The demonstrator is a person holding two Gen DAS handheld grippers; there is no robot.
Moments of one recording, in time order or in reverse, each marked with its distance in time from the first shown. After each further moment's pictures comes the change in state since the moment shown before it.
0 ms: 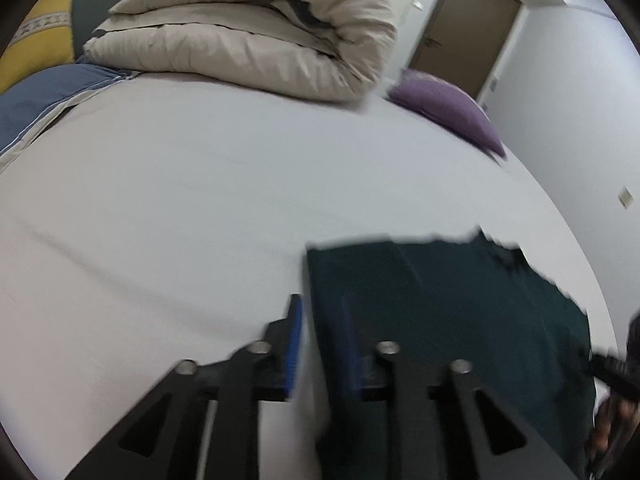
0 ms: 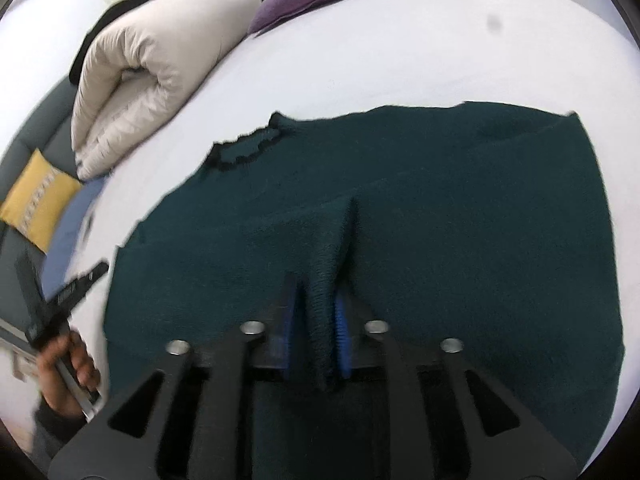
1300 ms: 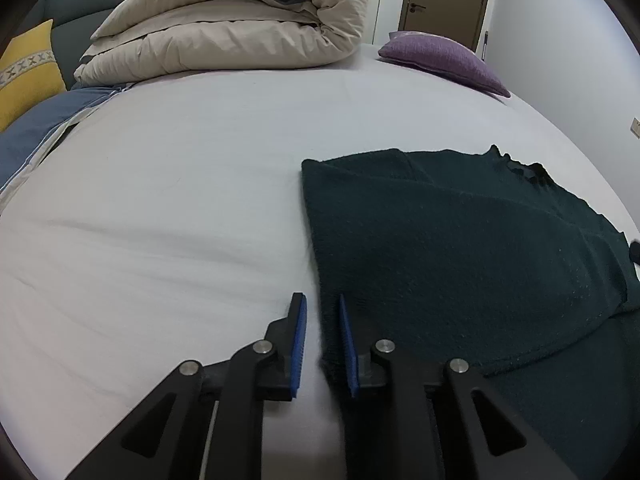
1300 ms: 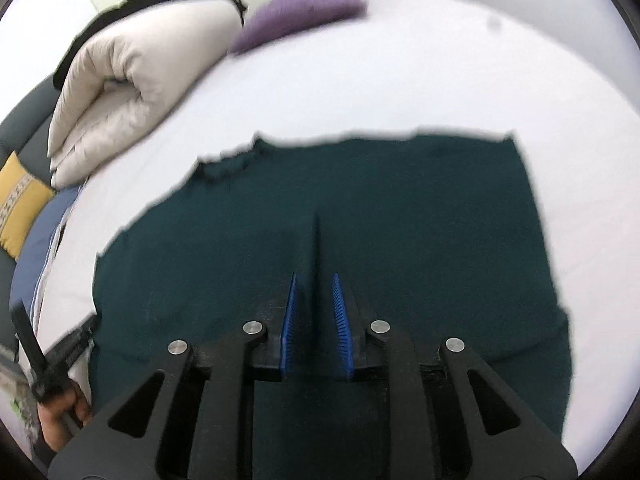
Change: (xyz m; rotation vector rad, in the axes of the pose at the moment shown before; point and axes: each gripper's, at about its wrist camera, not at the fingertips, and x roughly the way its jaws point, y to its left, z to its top) left arm 0.024 -0.013 -0.047 0.135 0.024 0.124; right arm -0.035 0.030 -0.003 -0.084 -0.125 -0.136
